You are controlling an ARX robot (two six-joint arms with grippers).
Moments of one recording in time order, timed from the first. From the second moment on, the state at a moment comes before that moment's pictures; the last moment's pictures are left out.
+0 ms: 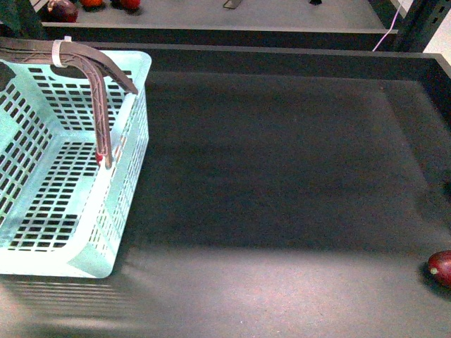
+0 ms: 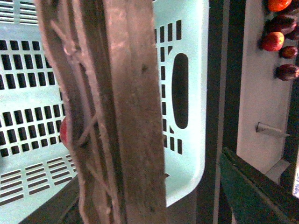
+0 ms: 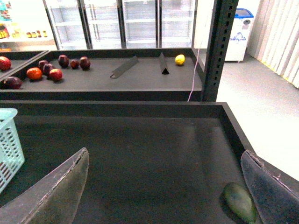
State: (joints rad) left arm -0.06 1.94 1.24 -0.08 -0.26 -1.51; right arm 0.00 0.01 0.02 0.00 0.00 0.00
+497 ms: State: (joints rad) left arm -0.05 1.44 0.96 -0.22 -0.33 -1.48; right arm 0.00 0.01 0.02 0.00 0.00 0.00
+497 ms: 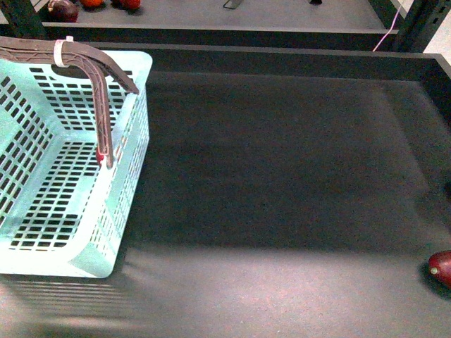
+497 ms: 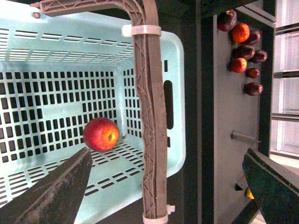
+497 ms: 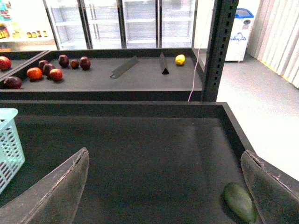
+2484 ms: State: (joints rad) left arm 0.00 0.35 0.01 0.35 0.00 -0.01; right arm 0.00 0.01 0.02 0.00 0.00 0.00
